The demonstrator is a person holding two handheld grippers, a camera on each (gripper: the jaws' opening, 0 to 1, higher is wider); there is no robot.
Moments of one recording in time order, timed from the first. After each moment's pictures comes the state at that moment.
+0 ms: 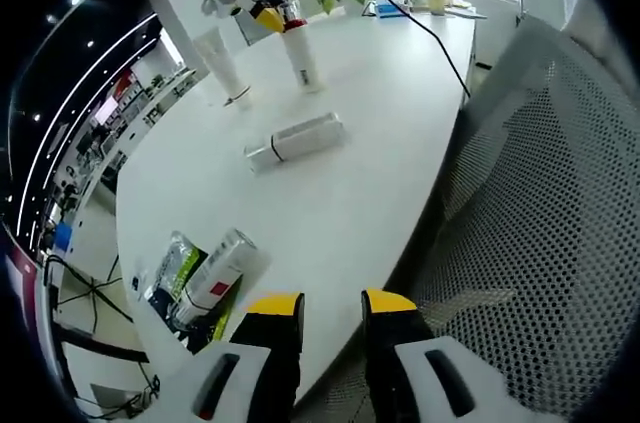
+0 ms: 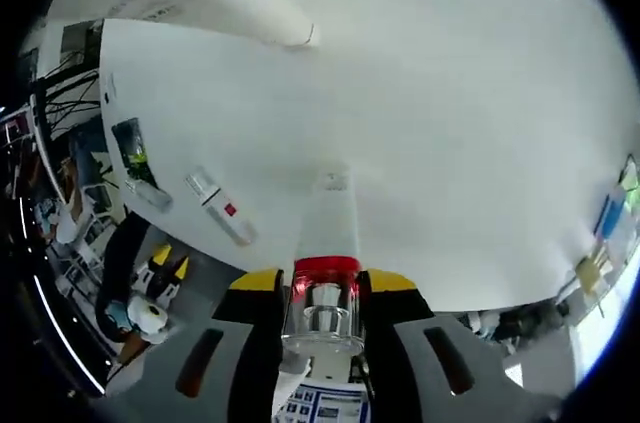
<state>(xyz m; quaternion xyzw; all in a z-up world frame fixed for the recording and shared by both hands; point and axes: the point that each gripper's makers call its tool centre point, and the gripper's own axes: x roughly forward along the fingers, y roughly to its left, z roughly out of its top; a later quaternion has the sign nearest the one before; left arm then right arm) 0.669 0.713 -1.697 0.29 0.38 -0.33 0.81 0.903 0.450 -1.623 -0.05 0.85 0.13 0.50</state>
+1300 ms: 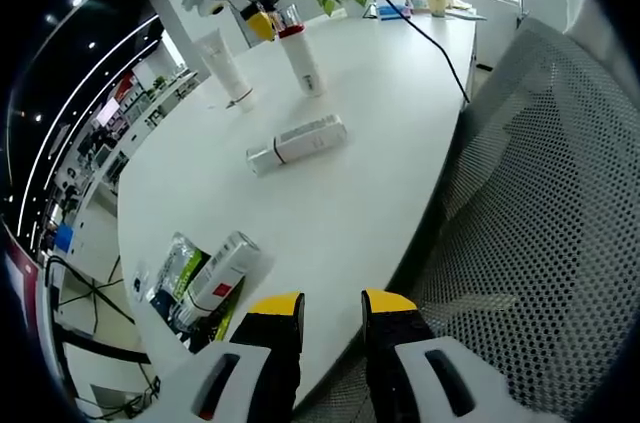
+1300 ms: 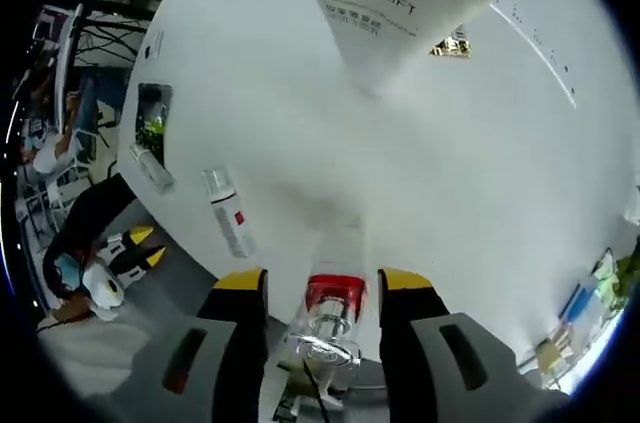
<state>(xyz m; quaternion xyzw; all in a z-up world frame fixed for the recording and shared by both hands) 0.669 0.713 -1.696 0.29 0.38 -0.33 0.81 0.907 0.487 -1.613 -0.13 0.75 0.26 0.60</state>
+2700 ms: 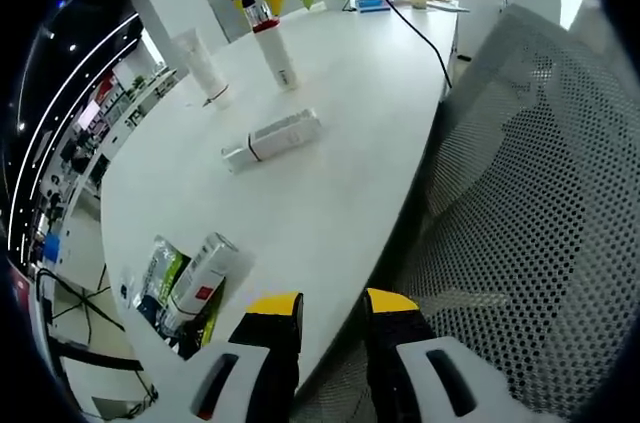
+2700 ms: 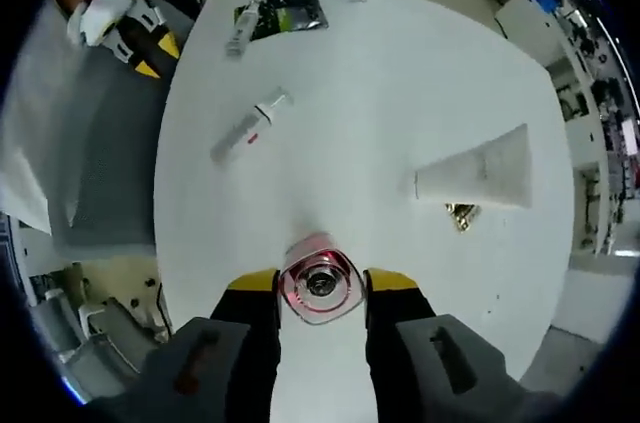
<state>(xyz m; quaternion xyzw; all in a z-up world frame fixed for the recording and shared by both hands) 0.659 0.706 -1.701 0.30 0.40 -0.36 0.79 0.894 0.473 -1.595 -0.47 0.46 0.50 0.57</state>
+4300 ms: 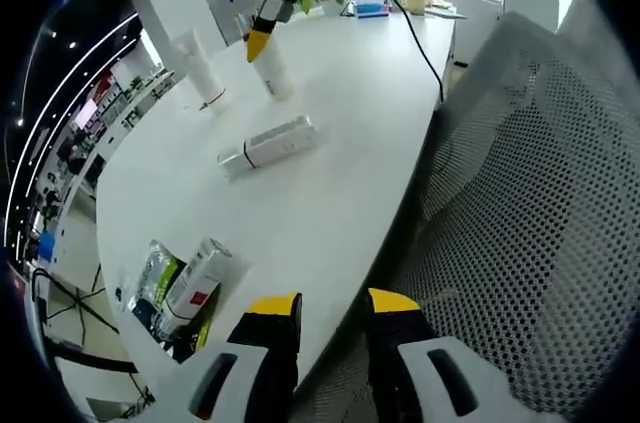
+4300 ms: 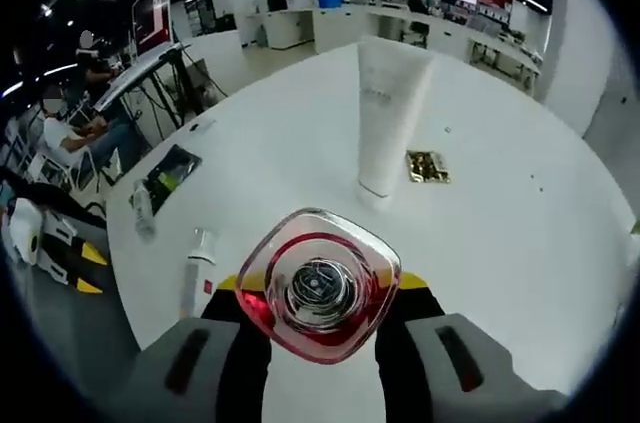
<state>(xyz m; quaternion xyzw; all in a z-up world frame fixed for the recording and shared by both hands) 0.657 0.699 -1.698 0.29 0.40 -0.37 0.79 0.905 0.502 -1.637 -0.12 0.40 0.35 0.84</state>
